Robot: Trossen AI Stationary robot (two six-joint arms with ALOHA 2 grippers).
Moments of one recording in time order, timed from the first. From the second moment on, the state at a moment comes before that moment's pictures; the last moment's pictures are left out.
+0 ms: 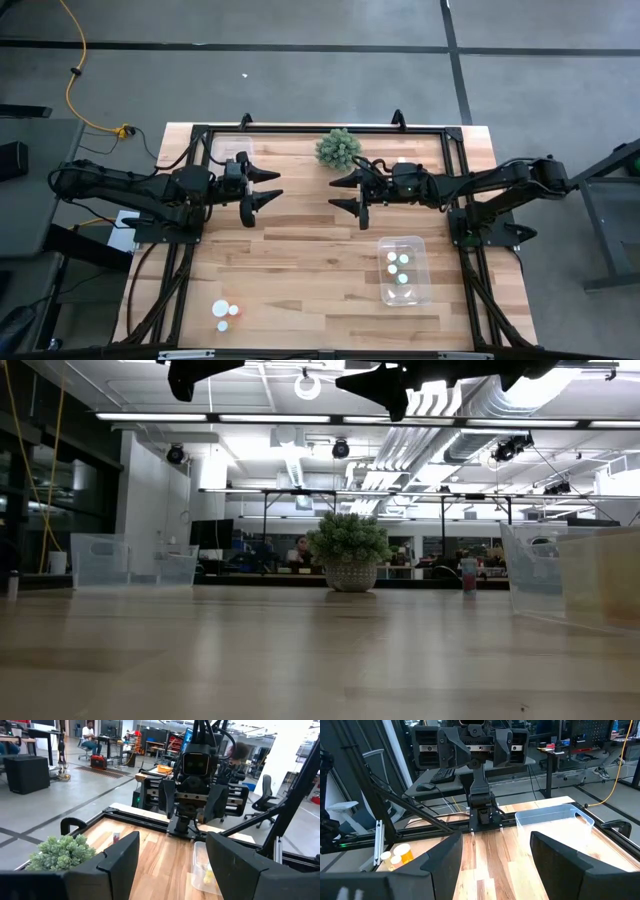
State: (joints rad) left arm 0.02 0.84 0.62 0.19 -0.30 -0.17; right arm 0.00 1.33 0.82 0.44 0.01 0.13
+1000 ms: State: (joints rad) left arm 0.02 0.84 0.62 0.18 -0.26 -0.15; right arm 0.00 1.33 0.82 0.44 0.01 0.13
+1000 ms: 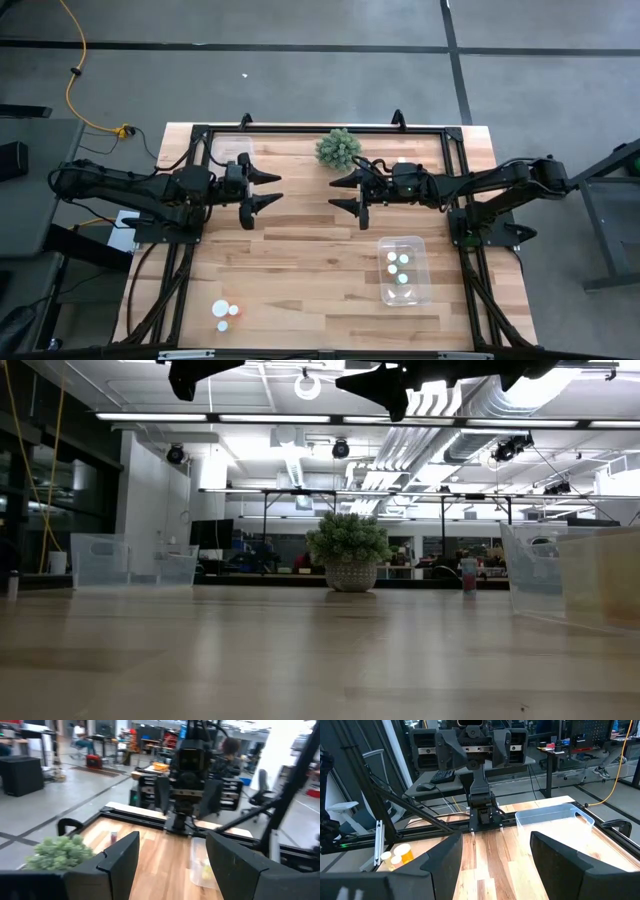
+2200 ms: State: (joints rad) left arm -0.84 1.44 1.21 -0.91 -0.05 -0.21; right arm -0.01 1.33 0.82 0.38 0.01 0.18
